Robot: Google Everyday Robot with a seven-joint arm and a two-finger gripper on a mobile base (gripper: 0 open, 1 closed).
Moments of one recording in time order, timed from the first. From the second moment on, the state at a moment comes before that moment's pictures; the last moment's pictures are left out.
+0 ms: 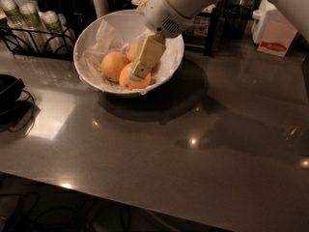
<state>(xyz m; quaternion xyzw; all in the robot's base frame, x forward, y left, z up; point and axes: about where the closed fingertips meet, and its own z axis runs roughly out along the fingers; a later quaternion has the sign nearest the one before) 0.570 0.029 0.978 -0.67 0.65 0.10 0.35</state>
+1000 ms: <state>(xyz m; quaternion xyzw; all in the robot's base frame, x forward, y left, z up) 0.602 0.060 0.958 -0.64 0.65 0.14 0.39</state>
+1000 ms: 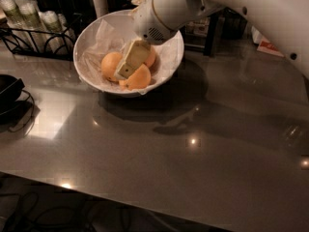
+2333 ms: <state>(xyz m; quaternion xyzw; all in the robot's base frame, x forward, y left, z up) 0.652 0.087 0.929 -0.63 0.65 0.15 0.39</state>
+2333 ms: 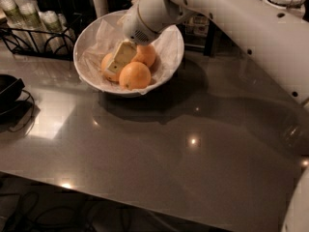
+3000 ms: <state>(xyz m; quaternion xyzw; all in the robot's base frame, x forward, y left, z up) 0.663 0.100 0.903 -0.65 0.66 0.15 0.35</state>
